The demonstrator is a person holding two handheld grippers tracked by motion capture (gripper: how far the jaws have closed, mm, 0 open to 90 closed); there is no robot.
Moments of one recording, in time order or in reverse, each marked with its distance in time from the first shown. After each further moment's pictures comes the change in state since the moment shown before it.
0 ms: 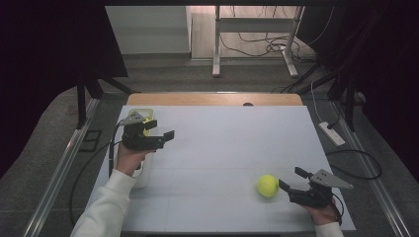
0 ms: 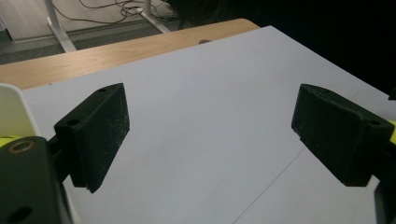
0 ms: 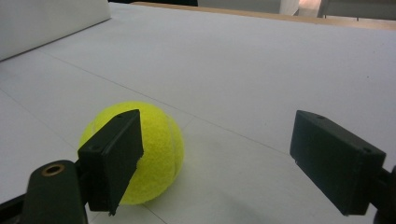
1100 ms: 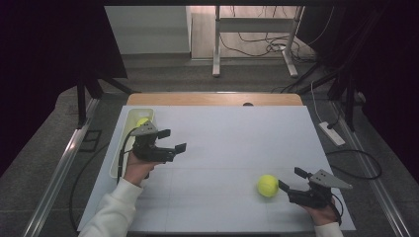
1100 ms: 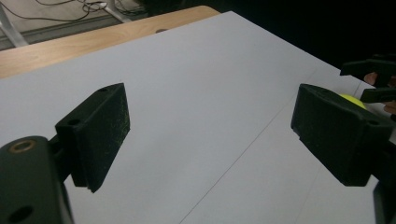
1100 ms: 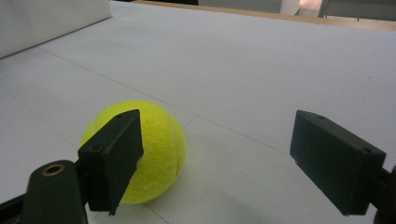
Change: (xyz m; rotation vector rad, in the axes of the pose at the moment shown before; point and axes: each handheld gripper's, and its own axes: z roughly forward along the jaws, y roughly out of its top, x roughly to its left) left arm -0.034 -0.009 0.009 0.026 -0.117 0.062; right arm 0.002 0.000 0.001 0.003 0.002 -0.009
